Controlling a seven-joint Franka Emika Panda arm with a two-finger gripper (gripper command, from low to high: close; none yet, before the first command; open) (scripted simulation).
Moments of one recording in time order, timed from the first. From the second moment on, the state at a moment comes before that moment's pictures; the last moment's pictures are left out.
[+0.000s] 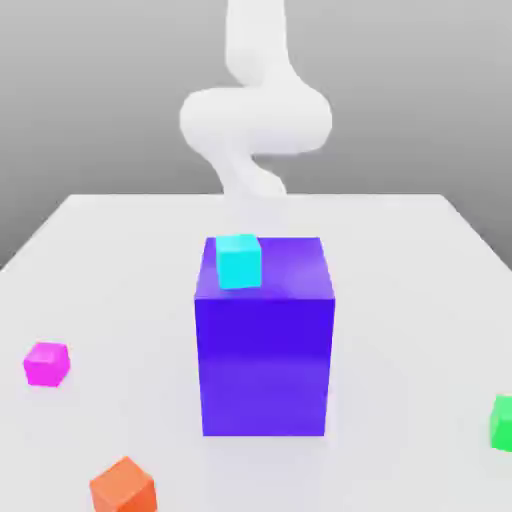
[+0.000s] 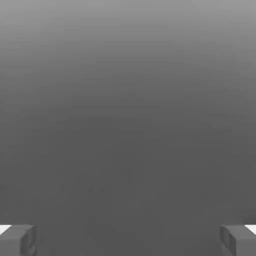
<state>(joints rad) -0.04 -0.71 -0.04 -2.34 -0.04 2.35 0.75</state>
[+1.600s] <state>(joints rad) -0.32 0.24 -0.24 -2.51 0.13 2.78 -0.01</state>
